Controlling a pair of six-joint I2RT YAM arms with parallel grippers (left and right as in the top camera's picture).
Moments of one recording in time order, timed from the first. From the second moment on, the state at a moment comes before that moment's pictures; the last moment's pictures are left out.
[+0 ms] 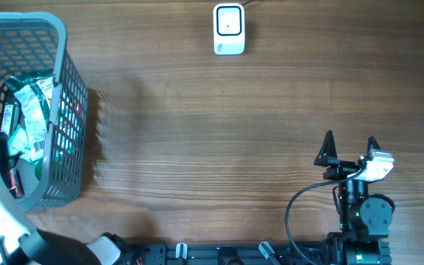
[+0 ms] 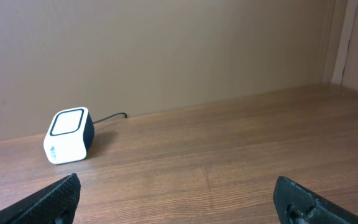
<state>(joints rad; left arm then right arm) 0.79 1.42 1.27 -1.11 -0.28 -1.05 -0.03 0.02 0.01 0.01 0.07 0.15</state>
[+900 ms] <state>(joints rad) 0.68 1.66 1.19 -1.25 -0.08 -0.88 -0.03 0.02 0.01 0.01 0.07 0.15</state>
